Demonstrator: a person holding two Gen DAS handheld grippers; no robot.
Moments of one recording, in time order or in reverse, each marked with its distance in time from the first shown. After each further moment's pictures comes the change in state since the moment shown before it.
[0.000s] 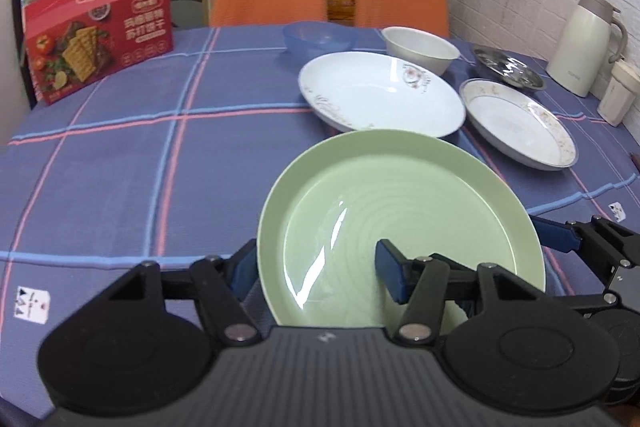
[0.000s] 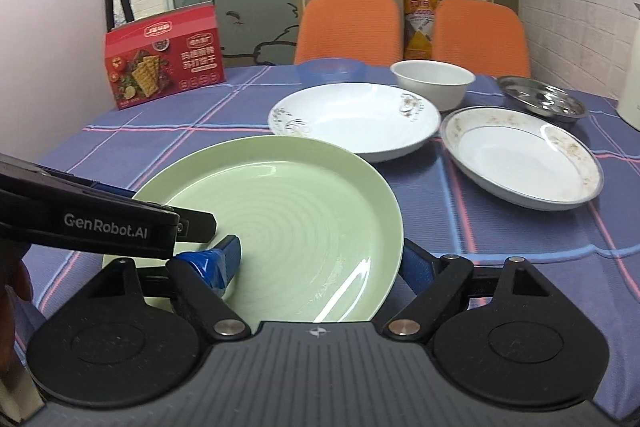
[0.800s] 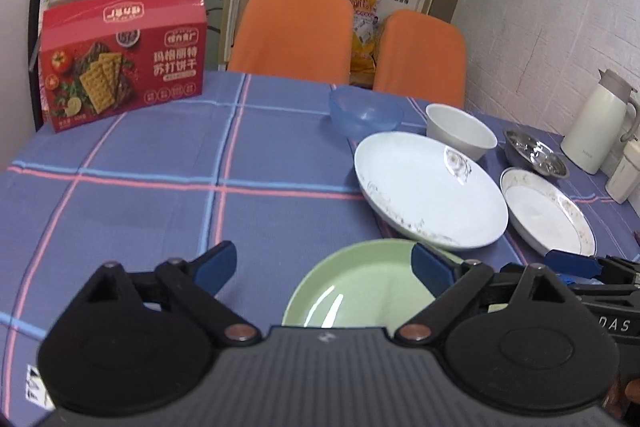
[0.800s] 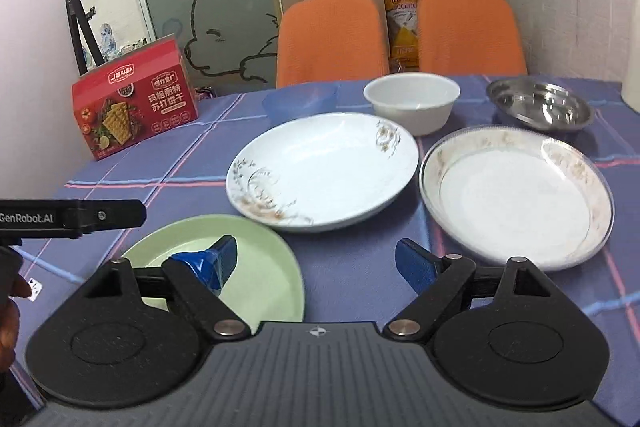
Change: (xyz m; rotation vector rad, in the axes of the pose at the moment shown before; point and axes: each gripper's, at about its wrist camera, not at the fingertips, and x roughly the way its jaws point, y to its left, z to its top) left arm 0.015 0.054 0.053 -0.095 -0.150 -0.058; right arm 0.024 -0.047 0.051 0.102 -0.024 0.001
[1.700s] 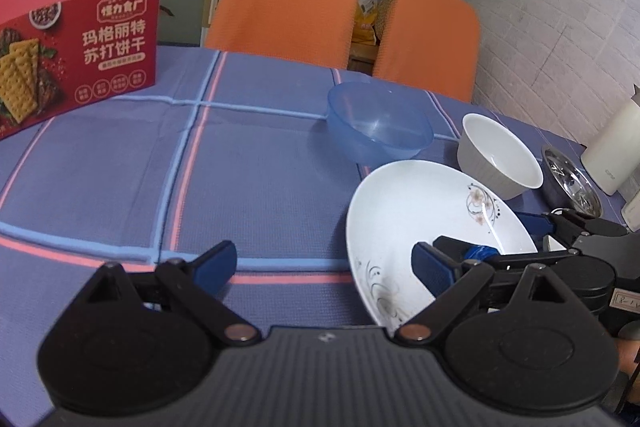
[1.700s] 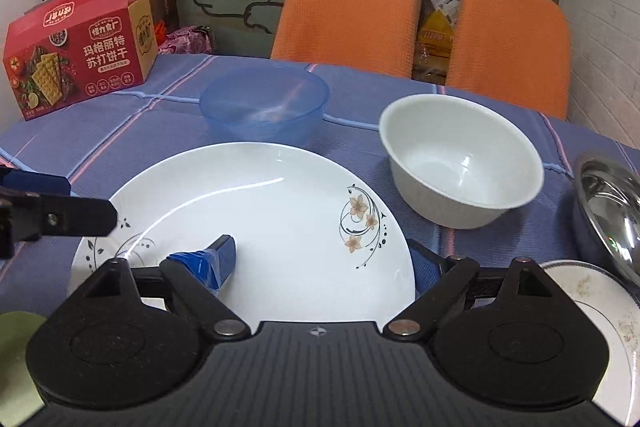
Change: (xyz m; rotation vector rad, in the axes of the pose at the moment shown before) left arm 0.113 0.018 0.059 -0.053 0.130 -0.041; right arm 0.142 -0.019 0.067 -0.192 0.157 -0.009
